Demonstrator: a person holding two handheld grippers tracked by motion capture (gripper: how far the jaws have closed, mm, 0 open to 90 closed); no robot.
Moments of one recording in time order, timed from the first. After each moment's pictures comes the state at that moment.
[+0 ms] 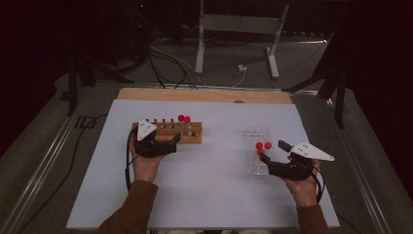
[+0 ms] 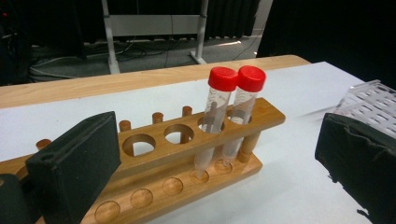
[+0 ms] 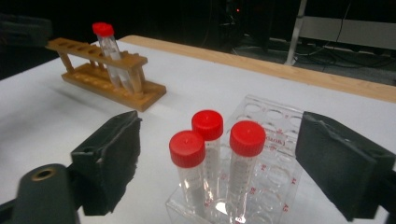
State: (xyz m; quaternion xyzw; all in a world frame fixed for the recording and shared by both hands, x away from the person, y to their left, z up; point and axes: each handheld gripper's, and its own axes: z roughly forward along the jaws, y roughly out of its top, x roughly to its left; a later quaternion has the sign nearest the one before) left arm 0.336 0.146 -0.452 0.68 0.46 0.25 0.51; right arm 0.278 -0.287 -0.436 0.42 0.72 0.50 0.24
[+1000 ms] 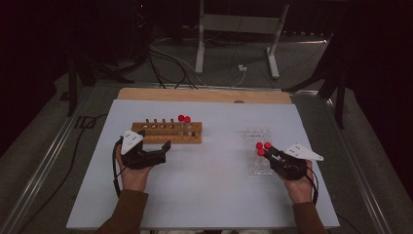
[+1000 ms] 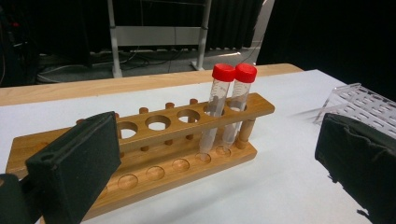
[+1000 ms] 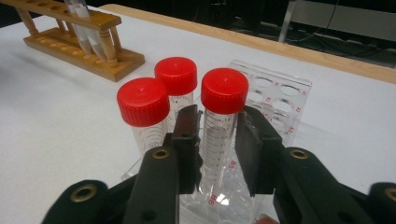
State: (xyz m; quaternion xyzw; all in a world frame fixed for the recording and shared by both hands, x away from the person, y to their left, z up) left arm 0.303 0.169 -0.449 0.67 0.46 0.26 0.52; right arm 0.293 -0.289 -0.468 0.42 0.74 0.45 0.26
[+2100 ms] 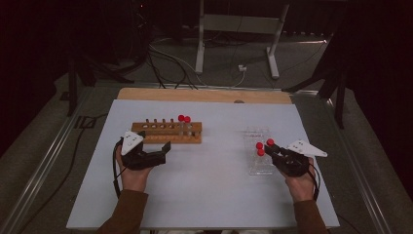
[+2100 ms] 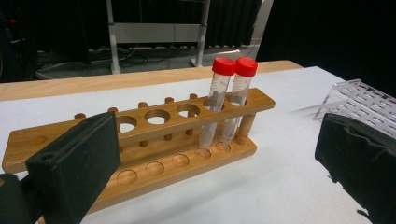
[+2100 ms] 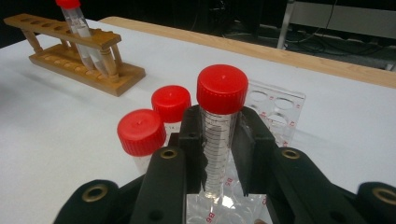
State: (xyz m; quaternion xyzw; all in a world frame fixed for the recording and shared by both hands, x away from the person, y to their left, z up) left arm 0.302 0.169 -0.453 0.67 0.46 0.26 0.52; right arm 0.296 -0.291 -0.453 0.43 0.73 0.47 0.25
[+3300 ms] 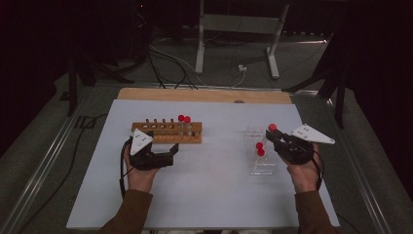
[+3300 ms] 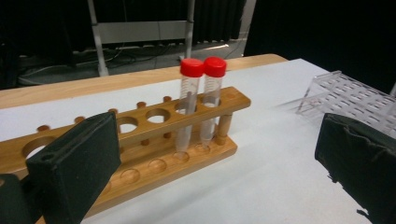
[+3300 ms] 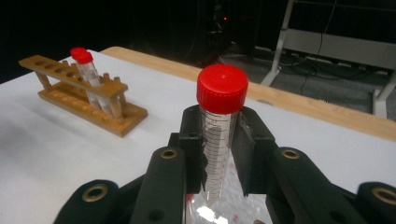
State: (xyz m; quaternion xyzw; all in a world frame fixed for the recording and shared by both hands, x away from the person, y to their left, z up) left arm 0.302 0.148 -0.448 0.70 0.43 0.25 0.52; right arm 0.306 -0.281 -0.401 0.42 0.72 0.49 0.28
